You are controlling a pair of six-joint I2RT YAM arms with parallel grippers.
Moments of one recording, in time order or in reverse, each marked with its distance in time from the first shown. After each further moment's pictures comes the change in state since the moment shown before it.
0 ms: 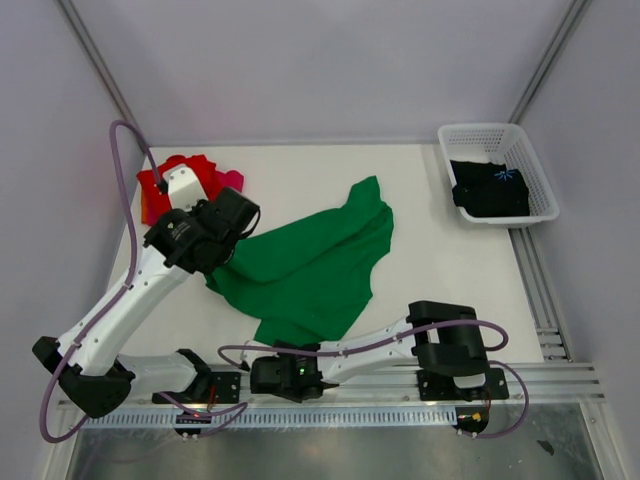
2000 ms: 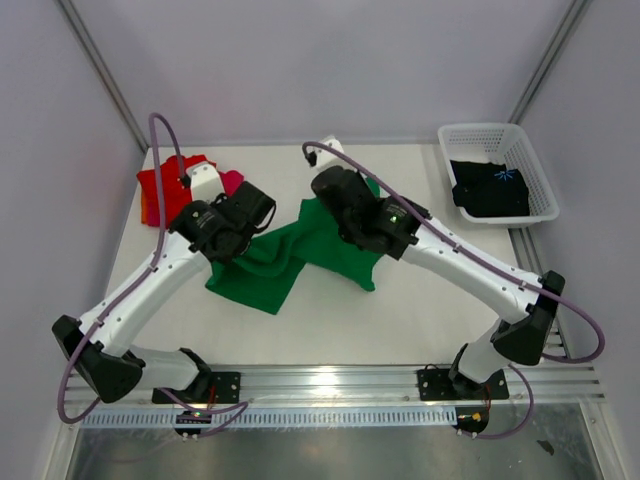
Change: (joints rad) left arm 0.006 0.083 -0.026 0.071 0.043 0.029; right arm -0.592 -0.352 0.406 -0.188 0.473 -0.278
